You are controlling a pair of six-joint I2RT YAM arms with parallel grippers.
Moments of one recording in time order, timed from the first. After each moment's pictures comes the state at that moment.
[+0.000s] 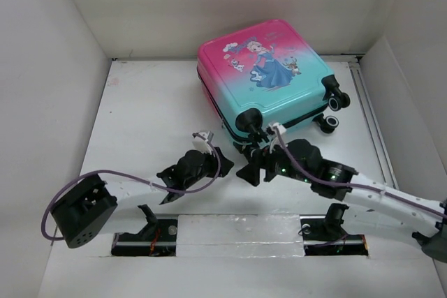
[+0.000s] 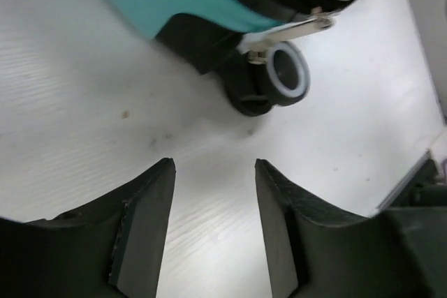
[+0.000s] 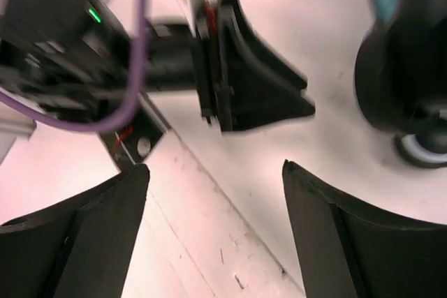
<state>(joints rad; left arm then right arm) -0.89 1.19 0.29 0.47 -0.12 -0.73 1.02 0.89 0.66 -0.15 -0.05 0.58</state>
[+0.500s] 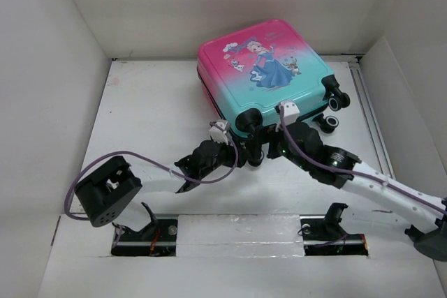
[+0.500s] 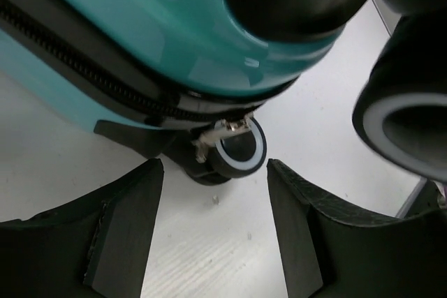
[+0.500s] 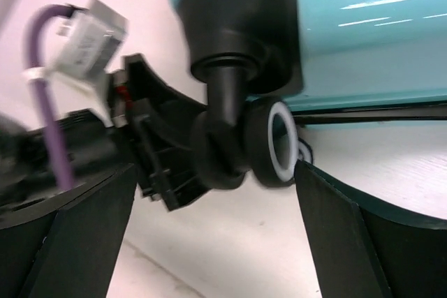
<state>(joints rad) -0.93 1.42 0.47 0.64 -0.13 -0.62 0.96 0.95 0.90 -0.37 0.32 0.49</state>
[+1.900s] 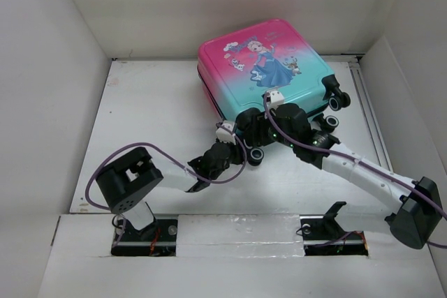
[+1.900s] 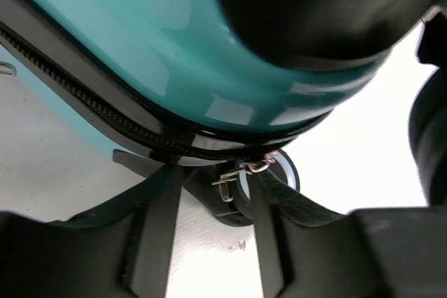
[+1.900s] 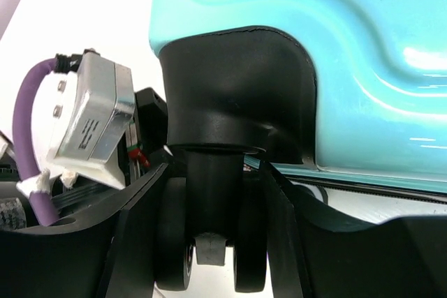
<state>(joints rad) -0.98 1.60 0.54 0.77 -0.34 -0.55 0.74 1.20 0.92 -0.19 0.00 0.40</state>
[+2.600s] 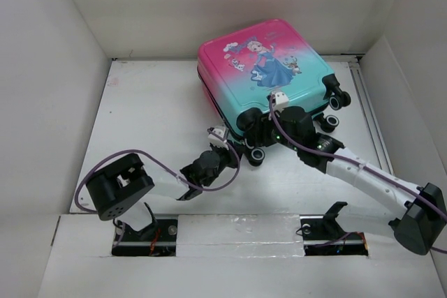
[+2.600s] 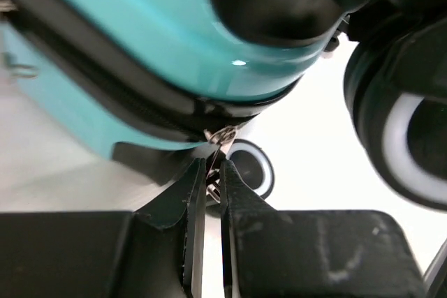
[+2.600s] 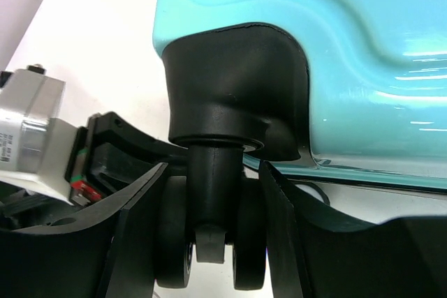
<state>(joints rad) -1.01 1.53 0.43 0.94 -0.36 -0.53 0.73 1.14 0.87 -0.15 -0.01 0.40</state>
